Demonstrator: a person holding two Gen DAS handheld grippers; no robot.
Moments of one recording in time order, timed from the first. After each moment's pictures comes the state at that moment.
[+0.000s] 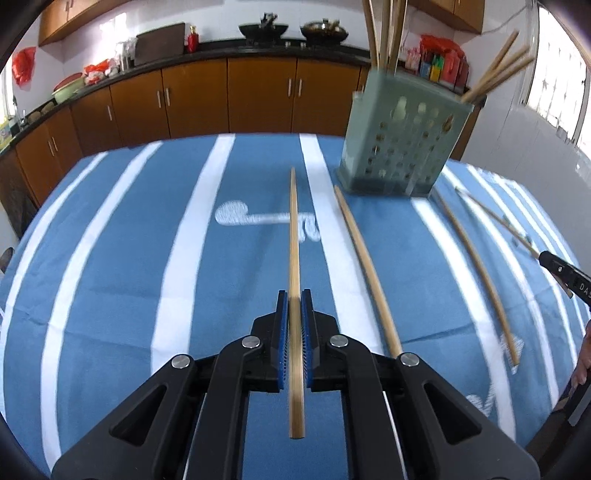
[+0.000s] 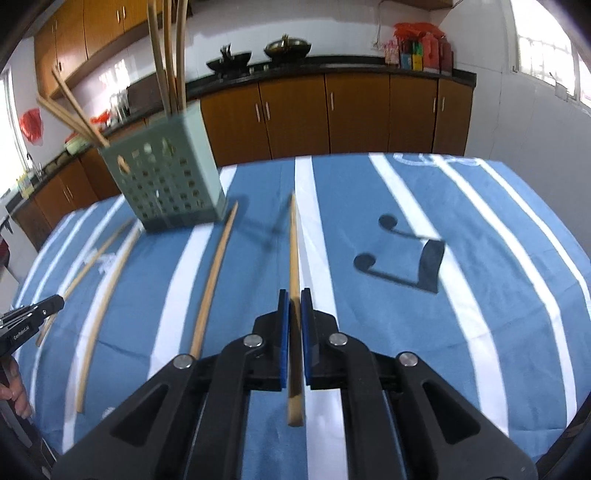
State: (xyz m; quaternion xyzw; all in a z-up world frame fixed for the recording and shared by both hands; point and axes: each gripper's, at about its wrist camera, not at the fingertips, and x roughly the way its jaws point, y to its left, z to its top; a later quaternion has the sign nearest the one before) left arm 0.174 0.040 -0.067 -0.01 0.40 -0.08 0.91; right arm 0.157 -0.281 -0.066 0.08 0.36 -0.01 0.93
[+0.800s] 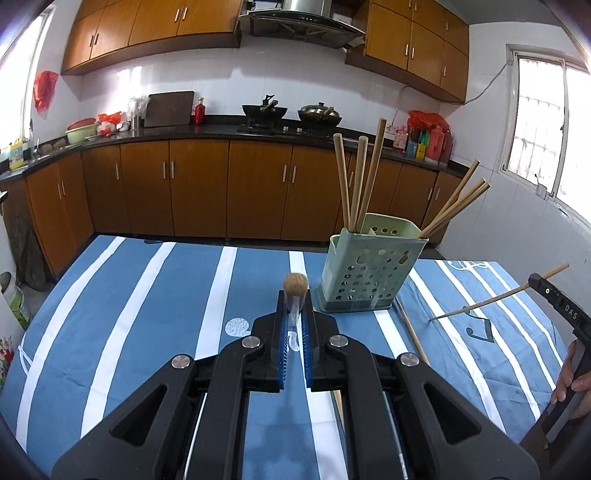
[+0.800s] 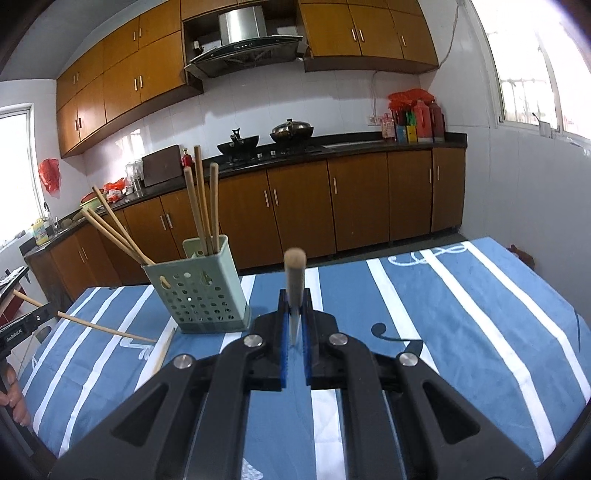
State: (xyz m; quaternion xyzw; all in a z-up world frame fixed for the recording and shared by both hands) left arm 0.156 0.048 0.026 -0.04 0.26 -0.09 0.96; right arm 0.136 -0.289 0.026 0.09 0.21 -0.01 0.97
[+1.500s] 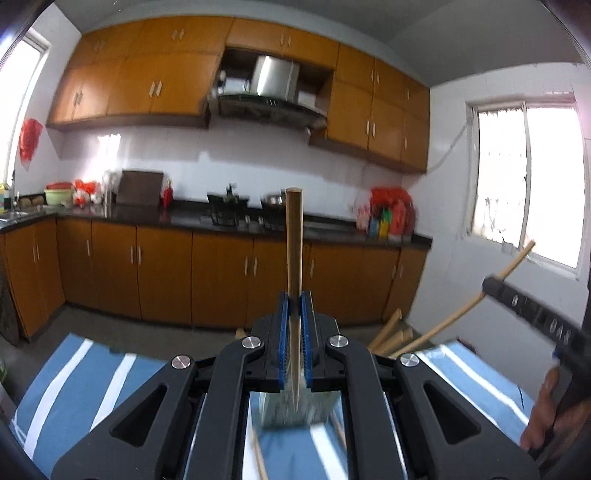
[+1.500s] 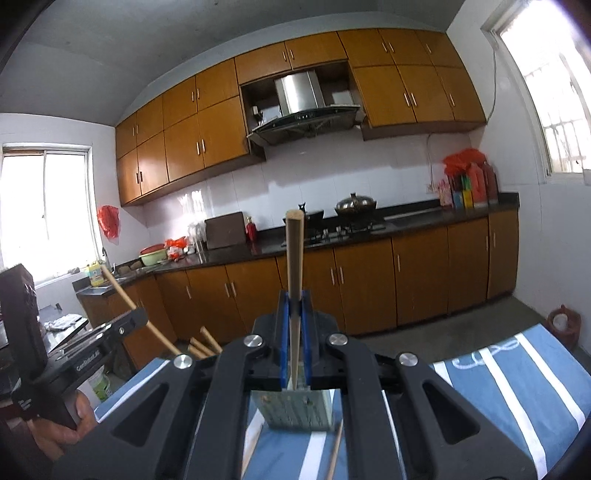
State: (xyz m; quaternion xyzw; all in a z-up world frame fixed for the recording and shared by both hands) left arm 0.166 -0.003 0.148 -0.06 0.09 -0.14 0.98; right arm 0.139 -0.246 0.170 0.10 0.08 0.10 0.99
